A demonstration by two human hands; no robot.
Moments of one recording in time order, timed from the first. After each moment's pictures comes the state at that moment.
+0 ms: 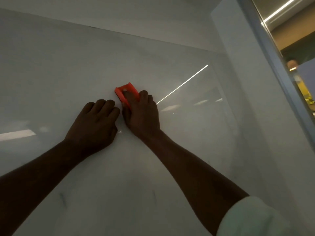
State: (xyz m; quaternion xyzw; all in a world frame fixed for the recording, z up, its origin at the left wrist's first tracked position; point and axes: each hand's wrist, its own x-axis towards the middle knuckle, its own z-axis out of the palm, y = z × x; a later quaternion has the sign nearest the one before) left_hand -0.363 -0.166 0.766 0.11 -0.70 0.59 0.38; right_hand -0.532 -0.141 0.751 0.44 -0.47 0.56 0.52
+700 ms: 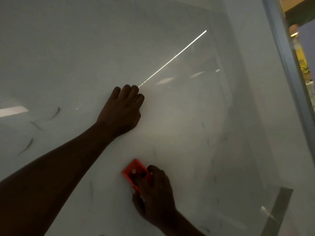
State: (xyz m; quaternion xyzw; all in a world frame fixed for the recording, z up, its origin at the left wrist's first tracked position) left_hand -0.404 -0.168 0.701 0.08 -0.72 0.60 0.33; right_hand -0.460 -0.136 0.424 0.53 -0.51 0.53 0.42
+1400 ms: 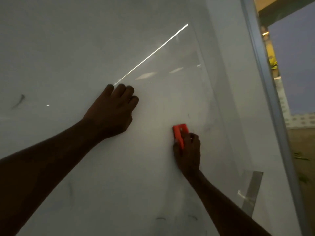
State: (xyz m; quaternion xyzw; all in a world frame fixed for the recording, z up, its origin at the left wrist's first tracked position) left_hand -0.408 -0.174 0.681 0.00 -0.74 0.60 0.29; right_hand -0.607 -0.121 0.442 0.28 -0.63 0.65 0.34
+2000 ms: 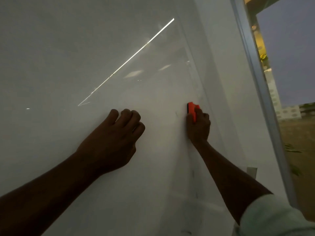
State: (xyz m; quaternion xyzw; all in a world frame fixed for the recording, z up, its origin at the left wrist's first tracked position) left_hand -0.460 -0.177 0.606 -0.04 -0.76 0.60 0.24; right_hand -0.757 -0.120 0.470 0.16 -0.64 0.70 0.26
